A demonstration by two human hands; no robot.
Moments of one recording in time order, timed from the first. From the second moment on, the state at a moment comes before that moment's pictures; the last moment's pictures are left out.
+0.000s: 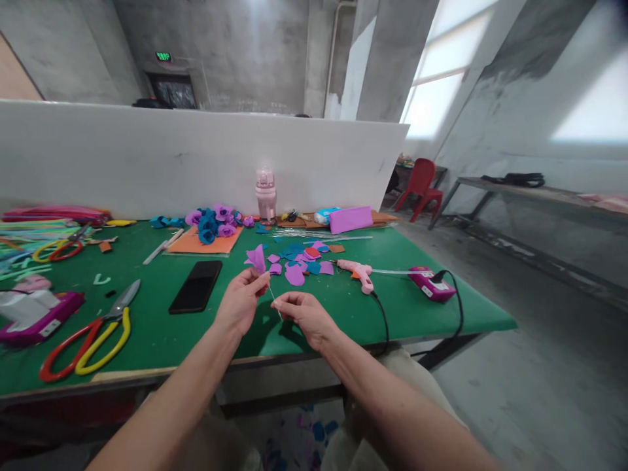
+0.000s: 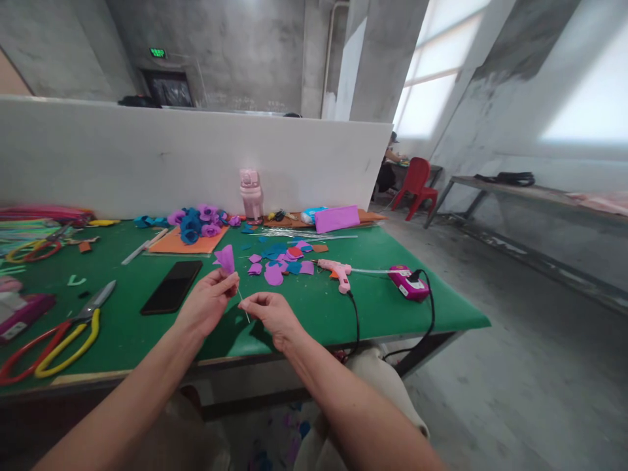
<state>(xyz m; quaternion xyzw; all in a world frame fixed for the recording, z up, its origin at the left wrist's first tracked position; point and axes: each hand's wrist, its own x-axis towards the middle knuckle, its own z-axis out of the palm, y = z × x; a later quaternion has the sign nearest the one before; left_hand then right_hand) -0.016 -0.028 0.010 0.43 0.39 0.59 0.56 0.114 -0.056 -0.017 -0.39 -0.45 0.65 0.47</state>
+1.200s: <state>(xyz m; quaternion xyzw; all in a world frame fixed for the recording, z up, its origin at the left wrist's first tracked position) -0.065 -0.017 0.009 0.39 0.43 0.63 0.52 0.129 -0.123 -0.027 -0.25 -0.94 0.20 0.07</state>
